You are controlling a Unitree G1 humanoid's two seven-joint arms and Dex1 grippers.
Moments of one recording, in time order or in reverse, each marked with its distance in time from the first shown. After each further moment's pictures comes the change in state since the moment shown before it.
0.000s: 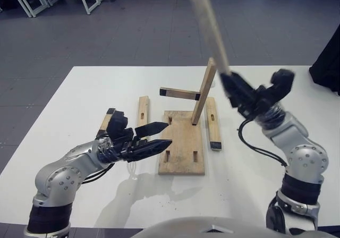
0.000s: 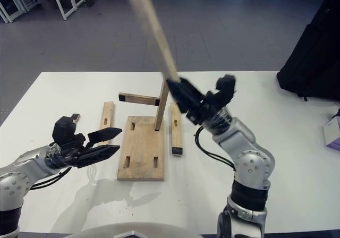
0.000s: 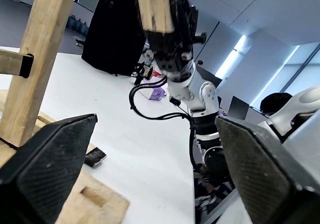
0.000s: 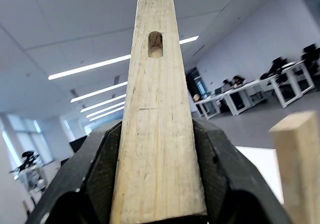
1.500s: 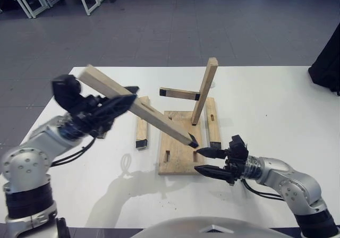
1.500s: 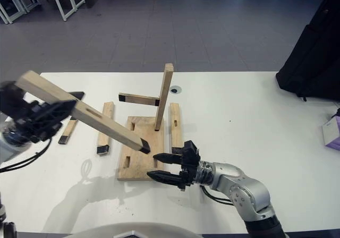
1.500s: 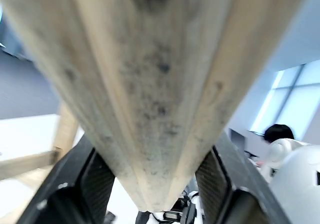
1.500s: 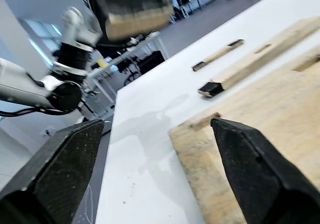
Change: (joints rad) left arm -0.164 0.093 0.296 0.110 -0.194 0.053 0.034; right arm 0.272 -0.322 0.377 -0.006 -0.308 -0.130 0.291
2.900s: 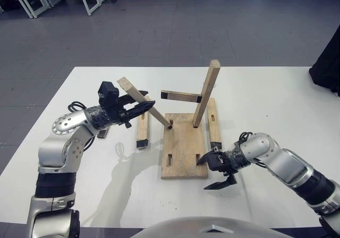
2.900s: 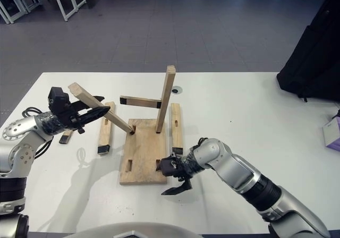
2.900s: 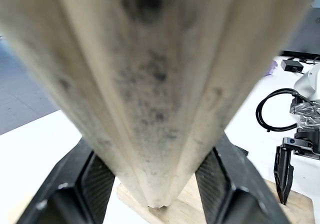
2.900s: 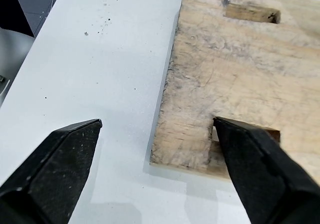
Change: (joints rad) left arm -0.107 -0.078 -0.365 0.186 0.793 -0.447 -0.061; right arm -0.404 -0.233 0.505 0.109 -0.620 -0.235 0.316
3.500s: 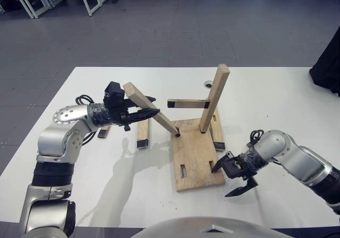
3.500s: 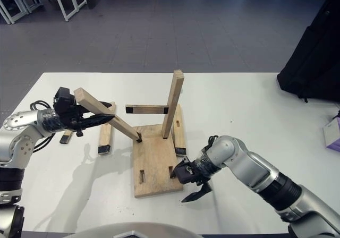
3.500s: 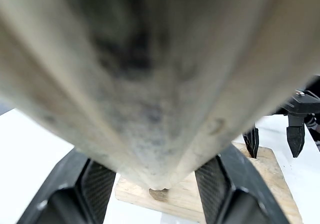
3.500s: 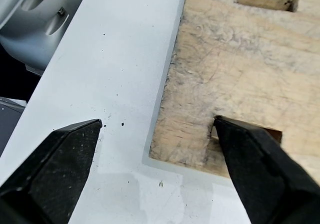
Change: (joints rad) left arm -0.117 0.067 -0.084 0.106 0.002 0.033 -0.206; right arm 0.005 -0.142 -0.014 0.004 0.006 -0.125 0.161
